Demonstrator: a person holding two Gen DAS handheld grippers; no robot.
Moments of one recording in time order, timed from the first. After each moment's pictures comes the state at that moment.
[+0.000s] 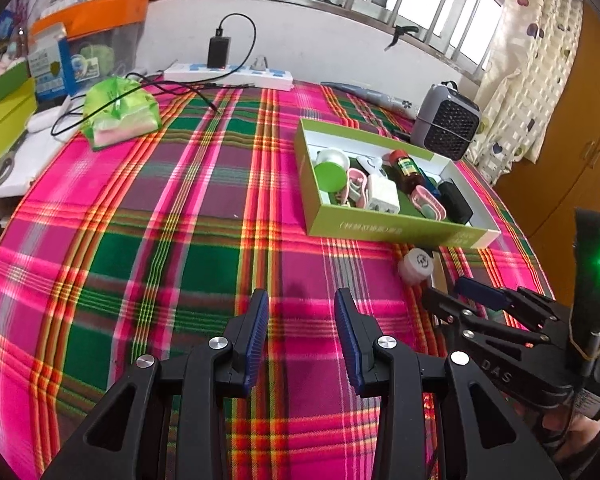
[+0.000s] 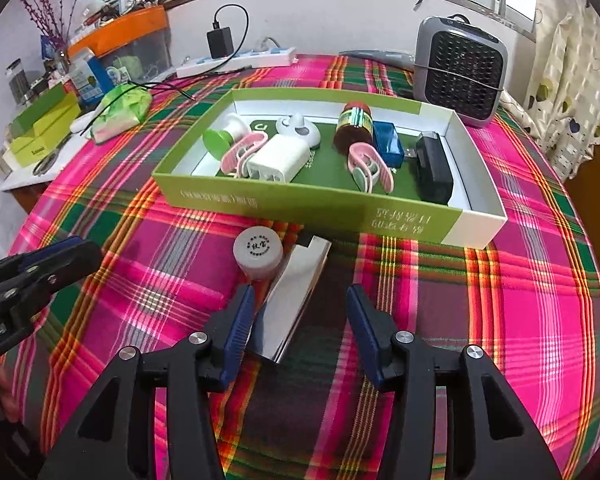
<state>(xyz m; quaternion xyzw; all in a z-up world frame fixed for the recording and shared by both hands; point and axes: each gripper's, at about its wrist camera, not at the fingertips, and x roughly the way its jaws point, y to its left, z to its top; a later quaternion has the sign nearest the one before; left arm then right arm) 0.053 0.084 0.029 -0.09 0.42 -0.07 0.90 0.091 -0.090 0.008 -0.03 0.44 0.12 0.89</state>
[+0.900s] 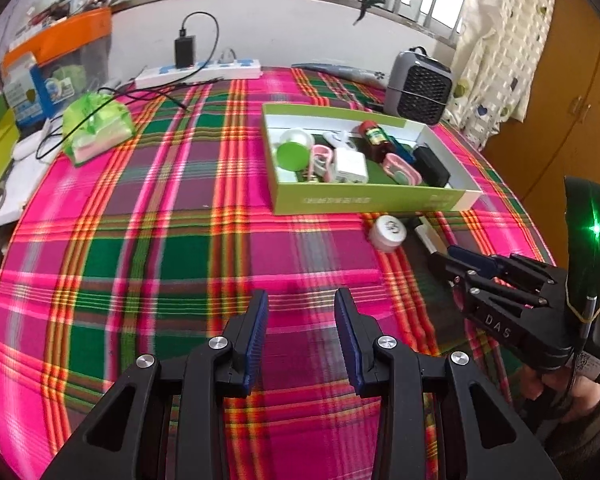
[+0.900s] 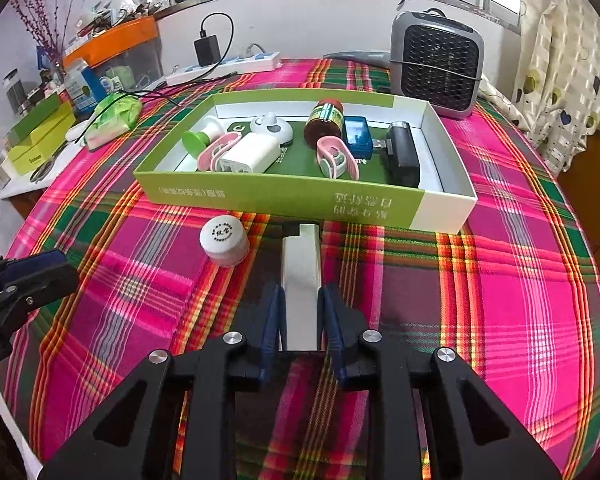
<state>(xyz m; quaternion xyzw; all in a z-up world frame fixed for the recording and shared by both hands) 0.045 0.054 0.039 -0.04 0.45 -0.10 0.89 0.083 -0.116 0.006 -0.02 0.43 0.12 0.89</state>
